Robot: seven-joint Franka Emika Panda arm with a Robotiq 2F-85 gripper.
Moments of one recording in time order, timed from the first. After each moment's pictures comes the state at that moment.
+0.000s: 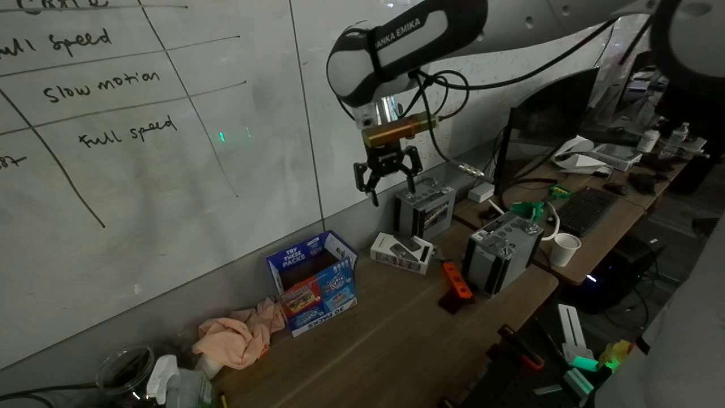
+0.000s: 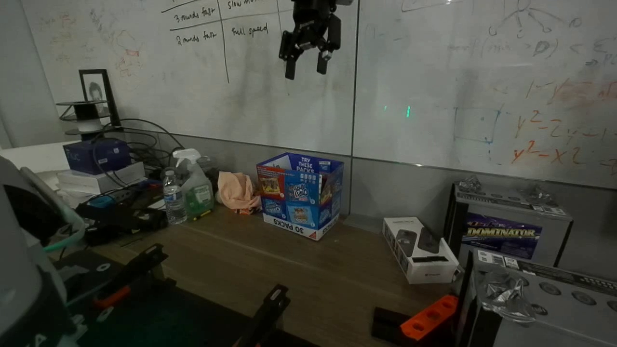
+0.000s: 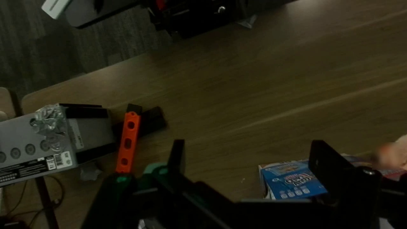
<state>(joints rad) 0.02 0.12 -0.01 -1.87 -0.04 1.68 0.33</state>
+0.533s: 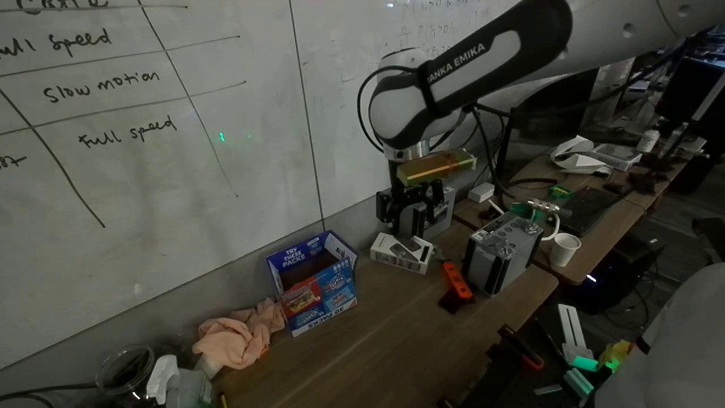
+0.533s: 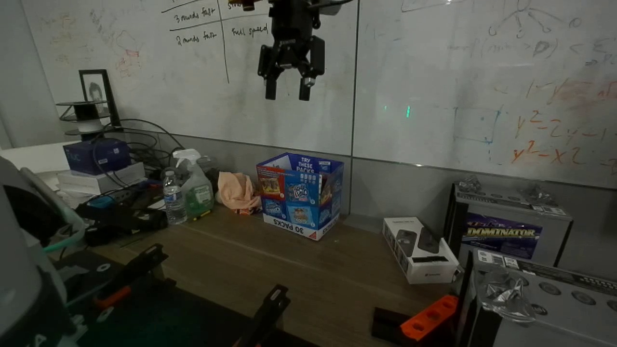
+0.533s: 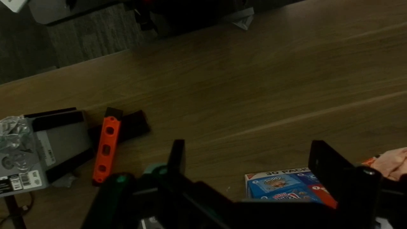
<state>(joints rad) 0.02 -0.13 -0.01 -2.29 0.01 1.98 0.26</state>
